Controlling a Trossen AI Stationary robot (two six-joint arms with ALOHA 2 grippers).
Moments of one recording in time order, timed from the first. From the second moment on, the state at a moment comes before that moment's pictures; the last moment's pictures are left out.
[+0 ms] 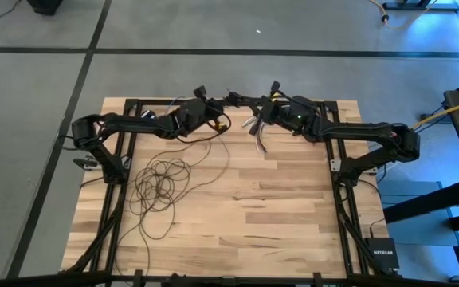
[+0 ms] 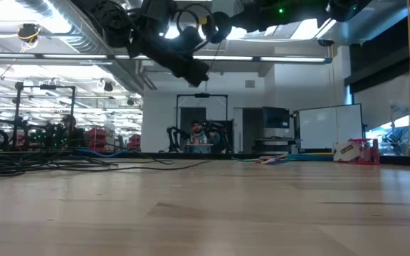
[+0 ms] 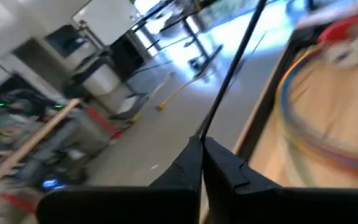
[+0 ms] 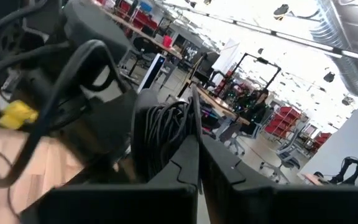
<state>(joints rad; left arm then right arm) 0.39 1.63 0.98 0.45 -0.48 0.51 -0.30 1.35 0.91 0.56 0.12 -0.56</state>
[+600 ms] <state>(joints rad) 0.37 1.42 0.98 0.27 -0.53 0.49 -0.30 1.35 0.92 0.46 0.13 -0.61</state>
